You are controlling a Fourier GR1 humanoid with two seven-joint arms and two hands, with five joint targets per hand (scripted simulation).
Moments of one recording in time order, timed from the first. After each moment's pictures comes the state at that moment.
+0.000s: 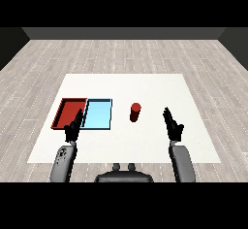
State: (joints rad) left arm 0.01 0.14 0.00 -1.55 -0.02 0.01 -0.01; right arm 0.01 -0.09 0.00 -1.61 0.03 -0.03 0.02
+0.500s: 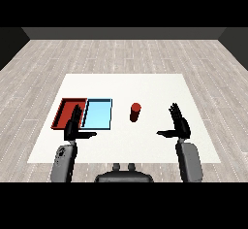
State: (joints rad) left arm 0.00 0.10 0.04 -1.63 0.03 -0.02 -0.17; right arm -0.03 -0.15 -0.11 -1.59 -0.11 0.13 -0.13
